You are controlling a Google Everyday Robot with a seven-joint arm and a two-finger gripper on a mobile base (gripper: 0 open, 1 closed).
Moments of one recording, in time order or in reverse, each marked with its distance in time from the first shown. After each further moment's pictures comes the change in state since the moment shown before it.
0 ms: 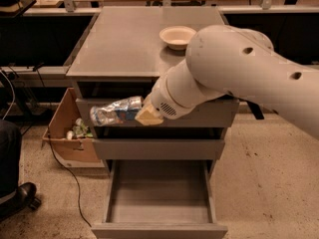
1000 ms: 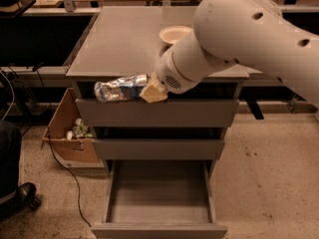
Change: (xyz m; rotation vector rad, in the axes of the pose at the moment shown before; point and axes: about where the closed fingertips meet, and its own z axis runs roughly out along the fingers) arm -0.024 -0.047 -0.020 0.045 -0.019 0.013
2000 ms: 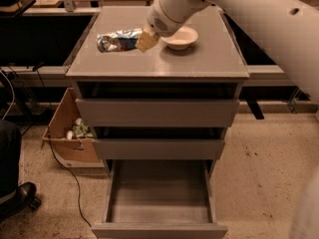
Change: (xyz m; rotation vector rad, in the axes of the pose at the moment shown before) arm -0.072 -0.135 0.033 0.053 -0.002 -0.007
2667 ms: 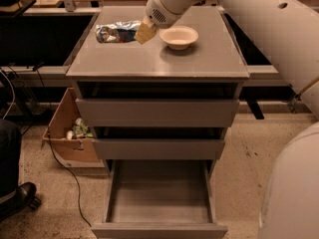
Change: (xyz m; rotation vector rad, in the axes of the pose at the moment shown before) arm -0.011 -0.022 0.004 0.011 -0.009 0.012
